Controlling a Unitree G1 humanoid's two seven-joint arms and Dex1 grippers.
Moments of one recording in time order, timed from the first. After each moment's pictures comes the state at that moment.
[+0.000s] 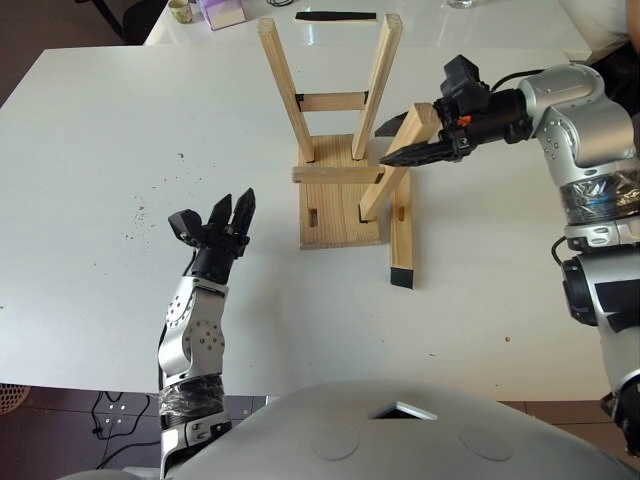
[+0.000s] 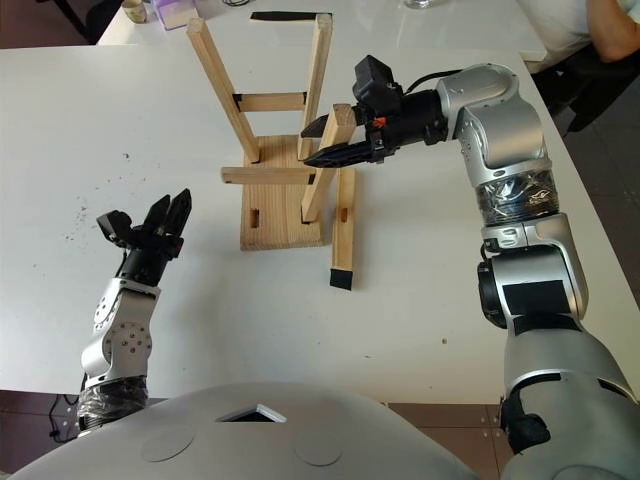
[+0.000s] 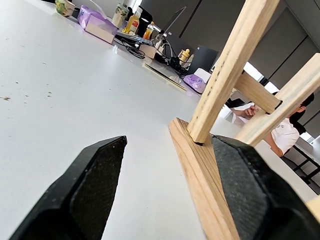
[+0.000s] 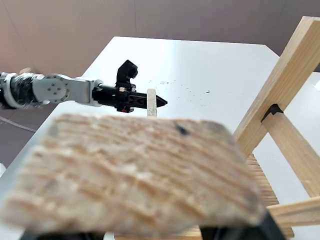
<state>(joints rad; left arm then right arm) 0.19 0.06 0.25 -0.11 -0.65 0.16 -0.43 -0.82 -0.56 0.24 0.34 0.39 0.42 1.47</state>
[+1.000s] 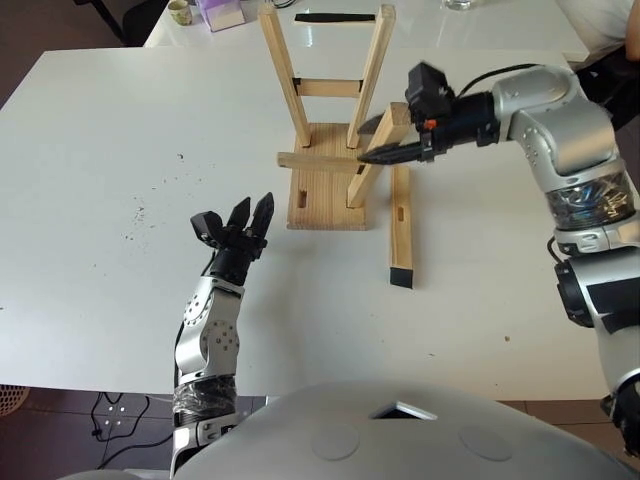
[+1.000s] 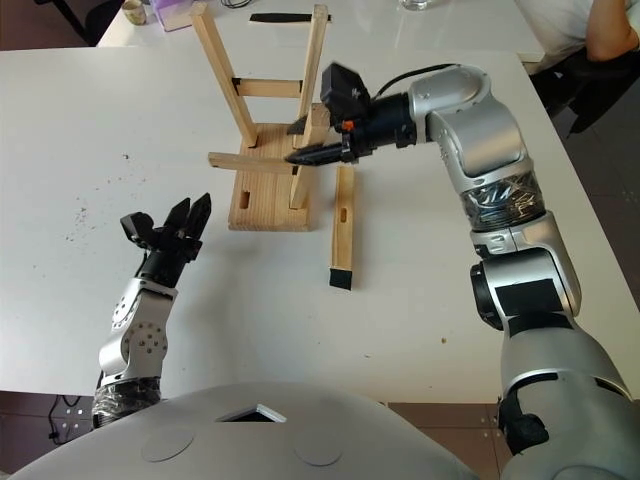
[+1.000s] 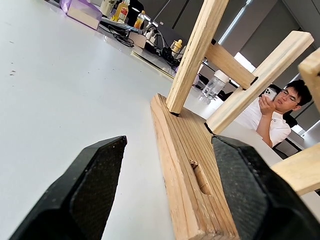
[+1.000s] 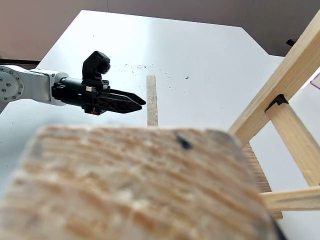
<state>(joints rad) 0.20 0.03 0.19 -0.09 -0.60 0.13 -0.43 -0.78 -0.55 0.33 0.25 0.31 0.49 1.28</state>
